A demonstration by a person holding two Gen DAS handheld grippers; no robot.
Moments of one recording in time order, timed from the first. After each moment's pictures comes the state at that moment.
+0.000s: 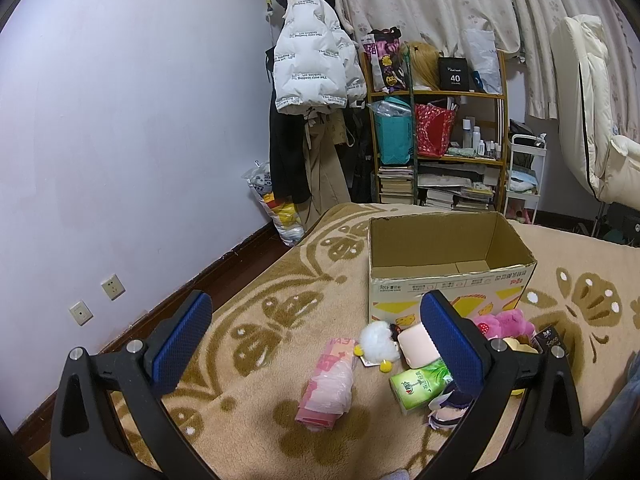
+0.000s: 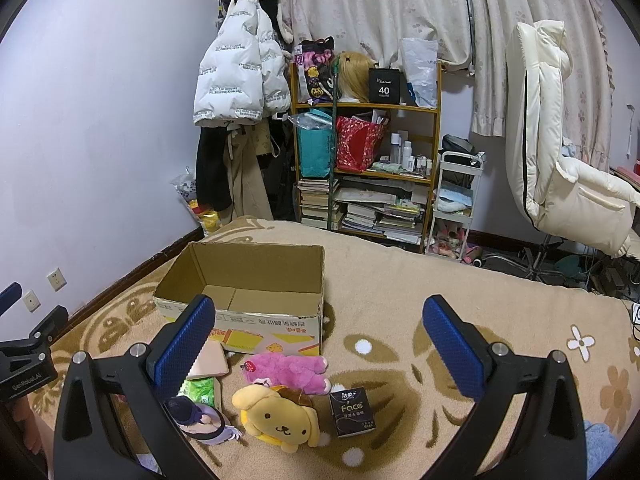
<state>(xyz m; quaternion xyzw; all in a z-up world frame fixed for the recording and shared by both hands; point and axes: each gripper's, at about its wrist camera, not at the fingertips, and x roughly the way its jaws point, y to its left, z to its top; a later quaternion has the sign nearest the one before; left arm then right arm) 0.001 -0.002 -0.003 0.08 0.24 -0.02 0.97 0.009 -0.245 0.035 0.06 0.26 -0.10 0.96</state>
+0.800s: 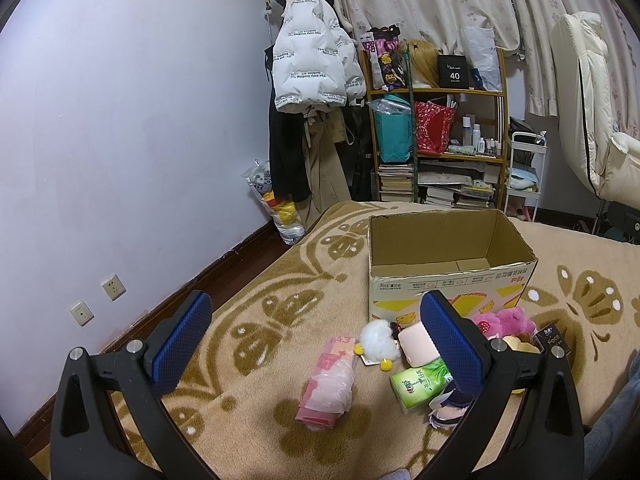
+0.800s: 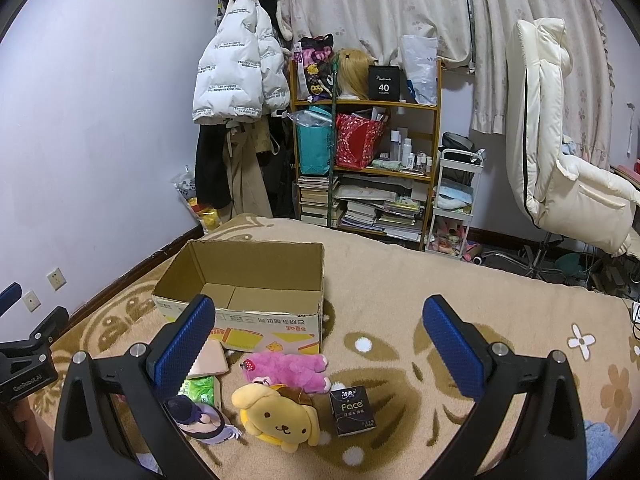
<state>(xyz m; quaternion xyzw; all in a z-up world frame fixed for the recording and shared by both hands) 0.000 -0.004 -0.003 0.08 0.24 -0.02 0.97 0.010 -0.245 0.031 0.06 0.26 -0.10 0.96</state>
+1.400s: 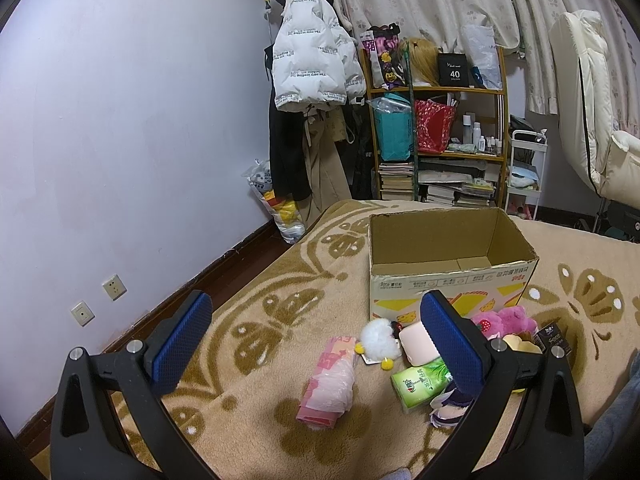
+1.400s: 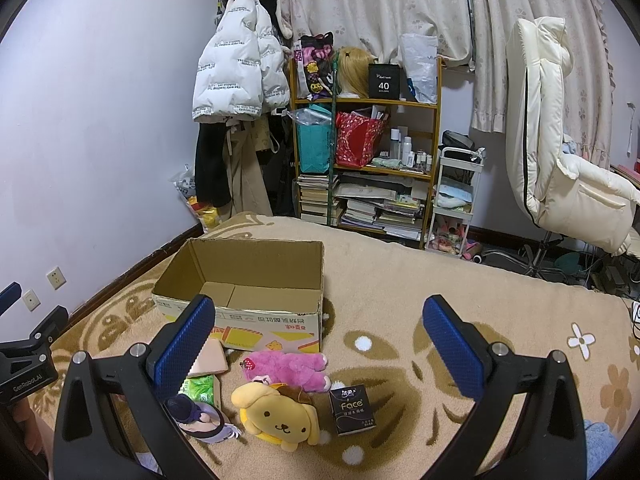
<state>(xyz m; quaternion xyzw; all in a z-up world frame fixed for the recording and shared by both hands) 0.000 -0.003 -0.005 0.08 0.24 -0.02 0.97 0.012 -0.246 0.034 0.06 0.26 -0.10 0.96</state>
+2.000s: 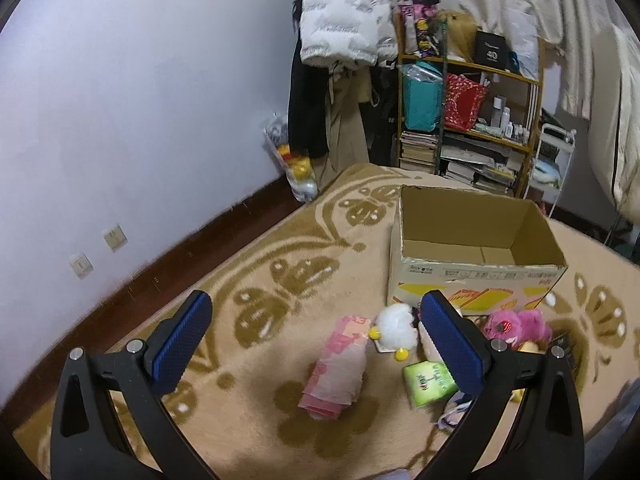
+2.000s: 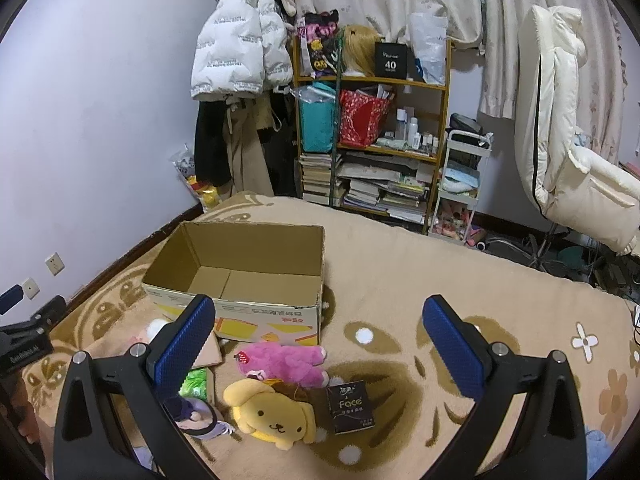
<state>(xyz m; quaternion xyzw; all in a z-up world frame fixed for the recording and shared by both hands) 0.044 0.035 -0.025 0.02 0.32 0.01 0.95 0.034 -0.254 0.008 0.05 0.31 -0.09 0.95</state>
